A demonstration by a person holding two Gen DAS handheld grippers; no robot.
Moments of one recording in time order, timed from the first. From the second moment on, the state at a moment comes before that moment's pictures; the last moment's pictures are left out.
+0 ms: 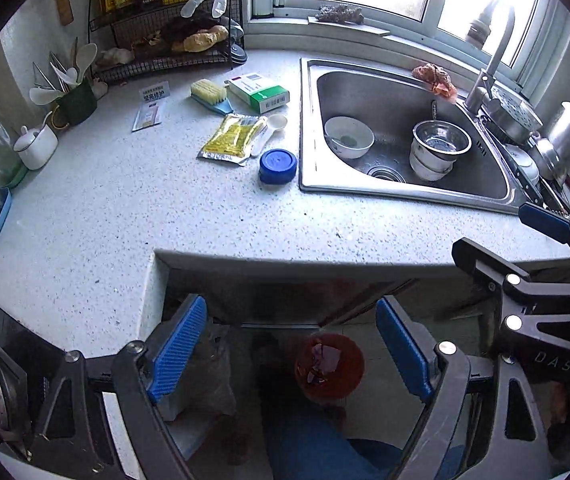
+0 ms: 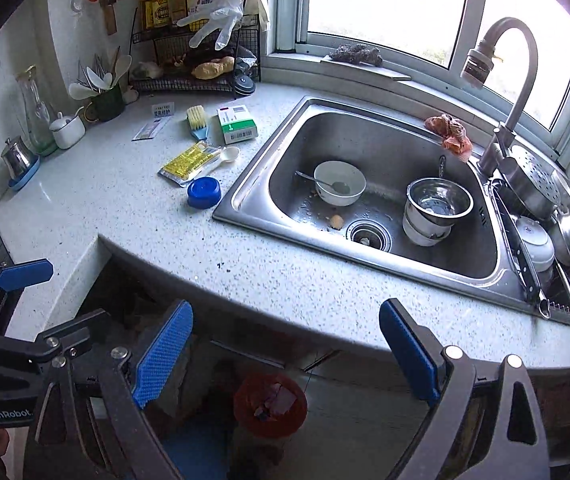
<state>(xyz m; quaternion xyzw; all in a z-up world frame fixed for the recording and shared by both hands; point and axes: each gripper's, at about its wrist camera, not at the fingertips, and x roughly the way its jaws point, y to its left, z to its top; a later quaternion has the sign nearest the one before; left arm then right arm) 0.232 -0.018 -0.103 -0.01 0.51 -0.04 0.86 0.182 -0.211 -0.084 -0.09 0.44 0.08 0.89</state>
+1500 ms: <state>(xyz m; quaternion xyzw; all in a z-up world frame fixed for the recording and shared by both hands) 0.411 0.121 -0.174 -0.06 0.59 -0.02 0.80 0.354 -0.091 -0.158 -0.15 0.57 0.21 0.78</state>
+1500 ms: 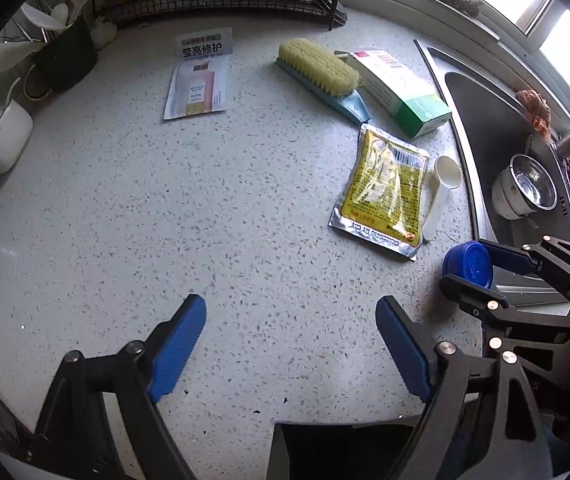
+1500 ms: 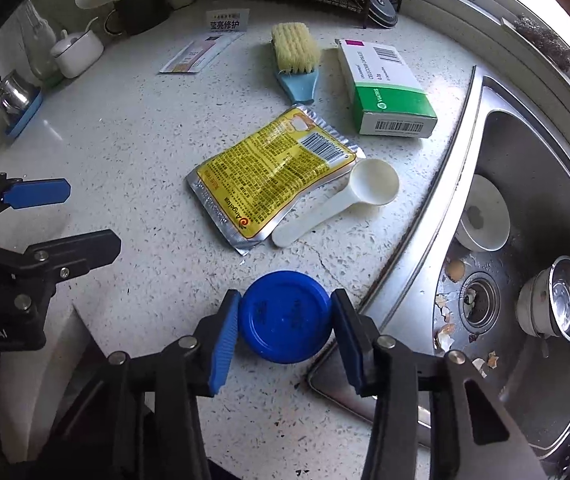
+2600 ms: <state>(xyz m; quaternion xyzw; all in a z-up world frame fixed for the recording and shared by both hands) 0.527 0.028 -0.207 0.09 0.62 -0.14 0.77 0.397 -0.155 -0.154 -0.01 0.58 0.08 0.81</state>
